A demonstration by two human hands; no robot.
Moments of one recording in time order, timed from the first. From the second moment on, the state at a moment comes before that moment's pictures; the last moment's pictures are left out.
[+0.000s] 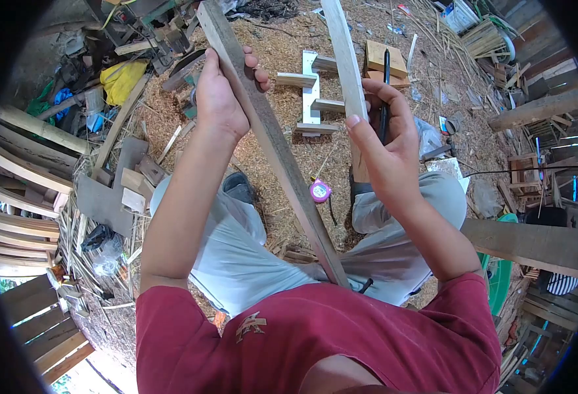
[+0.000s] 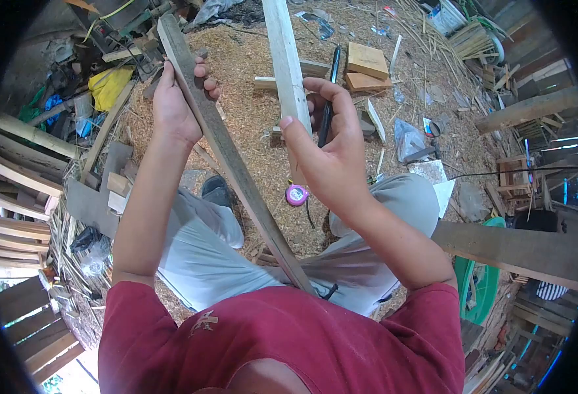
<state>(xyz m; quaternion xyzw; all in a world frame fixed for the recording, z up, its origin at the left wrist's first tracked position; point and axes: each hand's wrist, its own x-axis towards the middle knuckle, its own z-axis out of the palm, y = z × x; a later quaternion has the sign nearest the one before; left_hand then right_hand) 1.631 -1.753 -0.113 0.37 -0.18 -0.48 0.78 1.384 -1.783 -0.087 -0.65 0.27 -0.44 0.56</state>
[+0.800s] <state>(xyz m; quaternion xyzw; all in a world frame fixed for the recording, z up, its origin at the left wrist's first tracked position) 1.635 -1.749 -0.105 0.23 -0.18 -0.56 0.77 1.383 -1.780 -0.084 -0.64 0.27 -0.44 0.57</state>
